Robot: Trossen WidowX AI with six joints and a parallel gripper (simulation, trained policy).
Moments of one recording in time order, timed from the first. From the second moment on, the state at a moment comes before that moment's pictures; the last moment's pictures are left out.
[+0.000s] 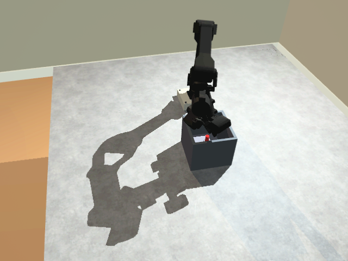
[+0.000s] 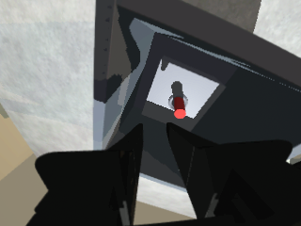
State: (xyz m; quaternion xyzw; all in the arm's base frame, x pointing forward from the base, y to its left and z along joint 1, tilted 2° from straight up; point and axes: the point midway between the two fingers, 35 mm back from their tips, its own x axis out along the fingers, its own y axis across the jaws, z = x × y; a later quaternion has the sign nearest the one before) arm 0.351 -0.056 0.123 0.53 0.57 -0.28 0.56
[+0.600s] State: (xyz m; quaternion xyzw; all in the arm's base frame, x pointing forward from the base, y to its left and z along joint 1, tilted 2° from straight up) arm 0.371 -0.064 0.136 0.56 0.57 -0.21 0.56
